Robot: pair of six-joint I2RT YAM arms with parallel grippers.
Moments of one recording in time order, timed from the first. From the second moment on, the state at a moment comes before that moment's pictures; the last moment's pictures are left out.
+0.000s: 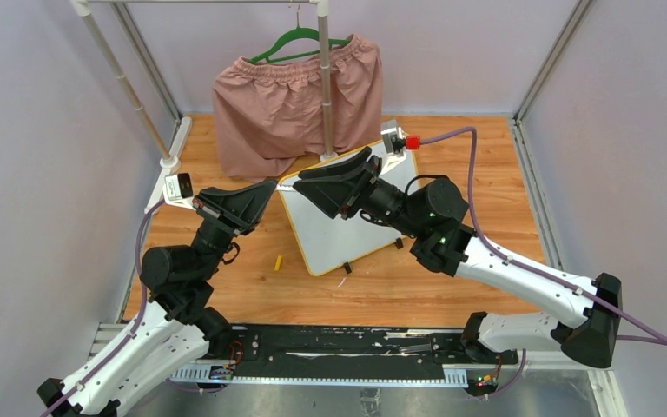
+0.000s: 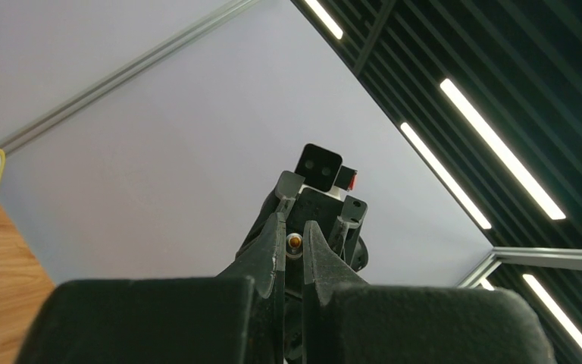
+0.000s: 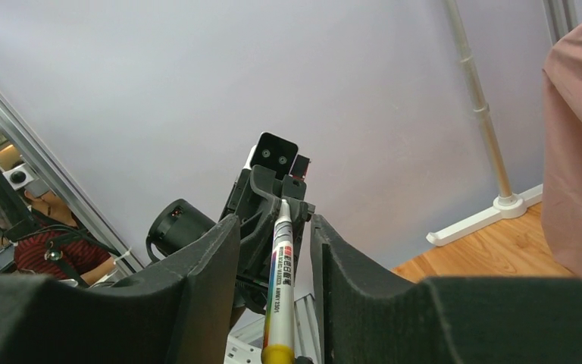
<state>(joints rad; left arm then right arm) -0.67 0.52 0.55 0.60 -0.01 -1.24 1.05 1.17 1.09 0.56 -0.15 0.60</state>
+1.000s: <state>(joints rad) -0.67 0.52 0.56 0.60 -0.01 -1.25 1.05 1.19 1.14 0.46 -0.19 0.61</state>
